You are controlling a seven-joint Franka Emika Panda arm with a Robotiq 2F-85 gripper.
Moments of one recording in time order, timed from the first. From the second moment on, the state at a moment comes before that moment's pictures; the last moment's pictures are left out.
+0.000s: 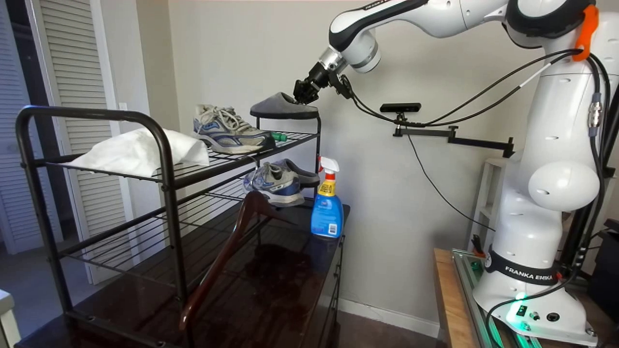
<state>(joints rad) -0.13 -0.05 -0.20 -1.91 0.48 2.48 -0.33</state>
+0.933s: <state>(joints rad) -0.06 0.04 -0.09 -1.90 0.50 2.49 -0.32</state>
